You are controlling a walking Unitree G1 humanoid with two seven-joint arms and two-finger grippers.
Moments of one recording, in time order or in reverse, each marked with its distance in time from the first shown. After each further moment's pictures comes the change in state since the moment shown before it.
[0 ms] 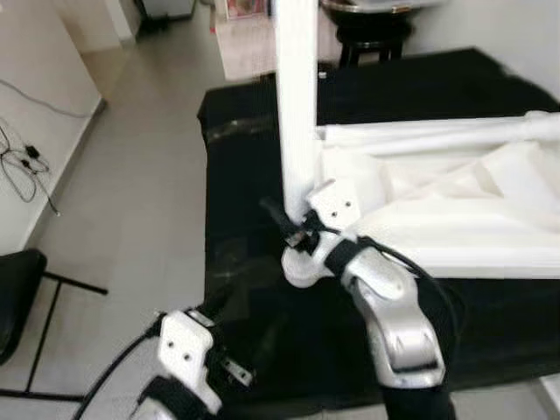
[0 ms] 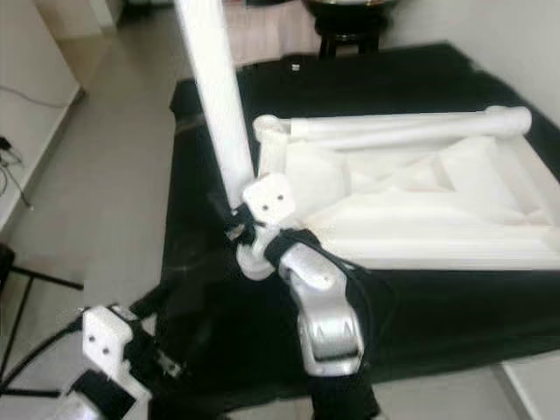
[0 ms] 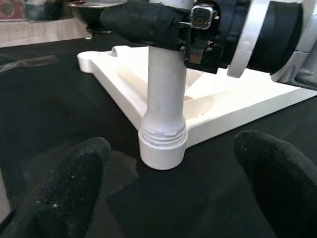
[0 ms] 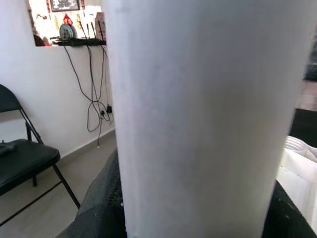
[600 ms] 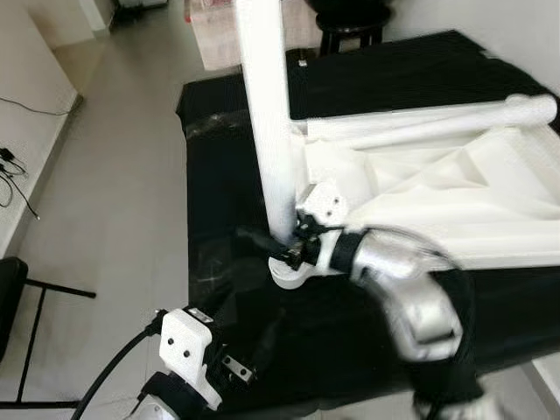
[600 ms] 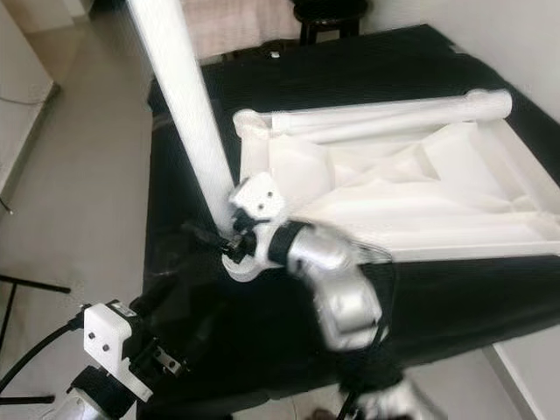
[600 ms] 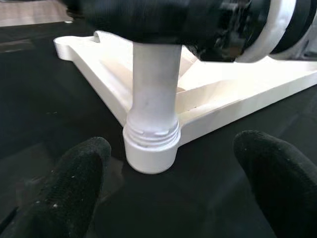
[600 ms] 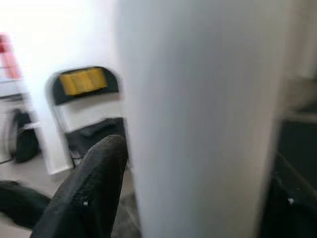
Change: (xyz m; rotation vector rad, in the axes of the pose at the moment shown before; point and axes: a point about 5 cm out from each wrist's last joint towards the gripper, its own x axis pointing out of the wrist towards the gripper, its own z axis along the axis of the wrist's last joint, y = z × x) left arm 0.000 0.000 -0.001 -0.007 0.008 -0.001; right arm 0.004 -0.003 0.023 0.009 -0.058 0.585
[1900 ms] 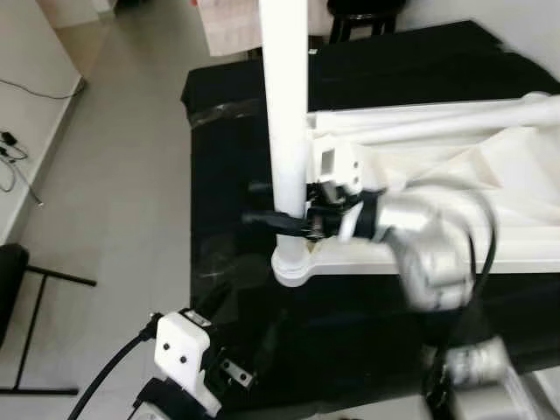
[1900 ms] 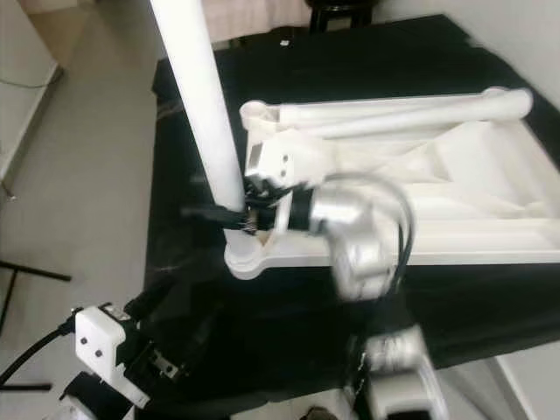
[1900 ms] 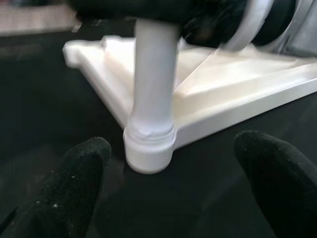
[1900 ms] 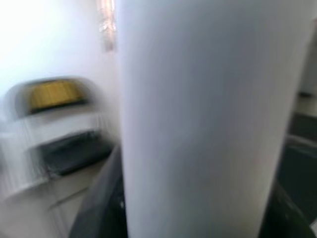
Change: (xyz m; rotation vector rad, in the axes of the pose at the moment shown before) left arm -0.004 -0.003 0.007 0.001 -0.002 0.001; right arm -0.014 0.003 -0.011 0.030 0.028 -0.424
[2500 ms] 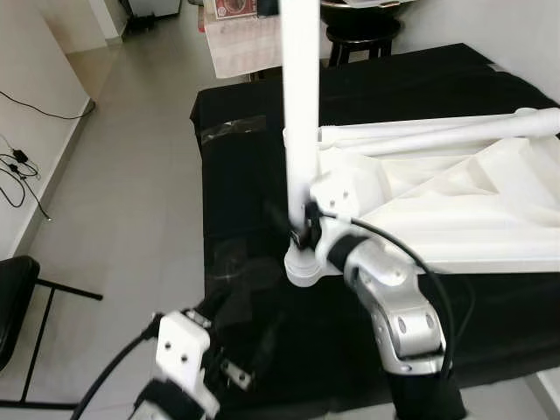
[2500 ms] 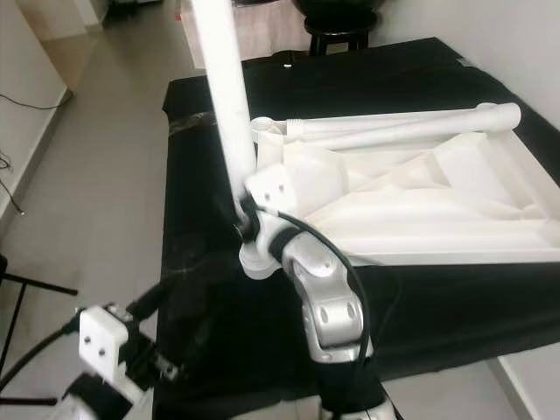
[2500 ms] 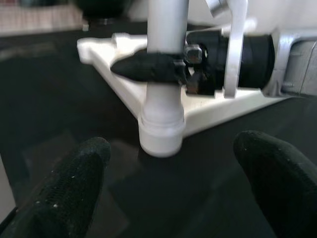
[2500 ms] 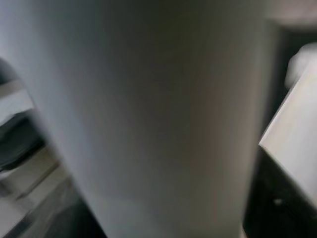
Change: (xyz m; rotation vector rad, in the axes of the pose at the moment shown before) left arm -0.001 0.002 -0.003 0.002 0.015 0.013; right arm 0.009 -0.011 -0.035 0.143 0.165 -0.073
